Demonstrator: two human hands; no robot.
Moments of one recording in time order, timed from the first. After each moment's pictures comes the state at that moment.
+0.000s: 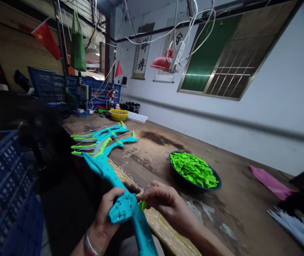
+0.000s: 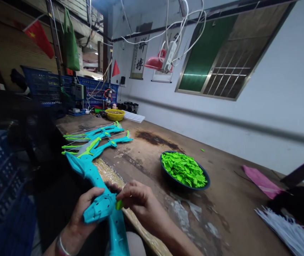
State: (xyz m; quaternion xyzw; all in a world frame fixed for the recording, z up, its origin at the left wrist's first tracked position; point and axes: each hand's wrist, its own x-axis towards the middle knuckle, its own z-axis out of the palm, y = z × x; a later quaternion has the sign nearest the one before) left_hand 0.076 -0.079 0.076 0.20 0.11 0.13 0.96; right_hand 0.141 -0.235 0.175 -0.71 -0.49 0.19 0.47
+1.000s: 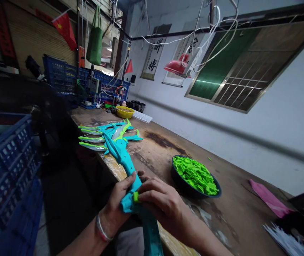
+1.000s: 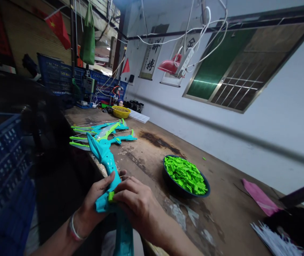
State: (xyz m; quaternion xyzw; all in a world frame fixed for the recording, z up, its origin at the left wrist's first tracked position) left_hand 0.066 -0.081 0.118 0.07 0.05 0.06 0.99; right_hand 0.124 -0.212 0.194 -0.65 -0.72 0.00 0.24
